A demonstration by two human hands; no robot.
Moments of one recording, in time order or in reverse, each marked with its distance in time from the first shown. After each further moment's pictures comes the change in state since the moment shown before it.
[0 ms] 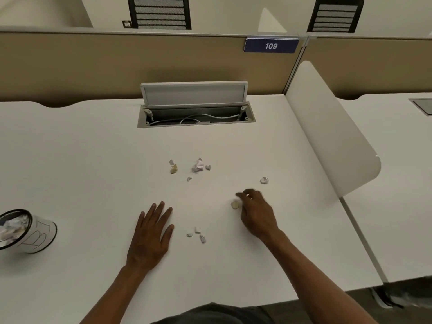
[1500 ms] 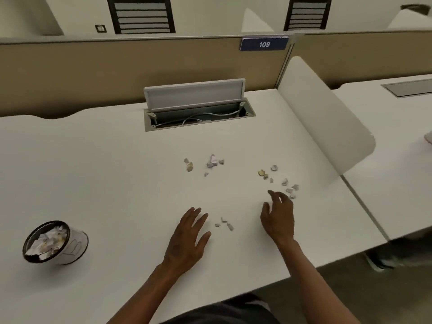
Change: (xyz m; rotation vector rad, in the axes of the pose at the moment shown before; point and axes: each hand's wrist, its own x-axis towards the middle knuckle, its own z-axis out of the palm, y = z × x) left_hand -0.020 0.007 -0.035 -0.304 -0.122 0.217; right_hand -0.058 -0.068 0.014 0.127 0.291 0.530
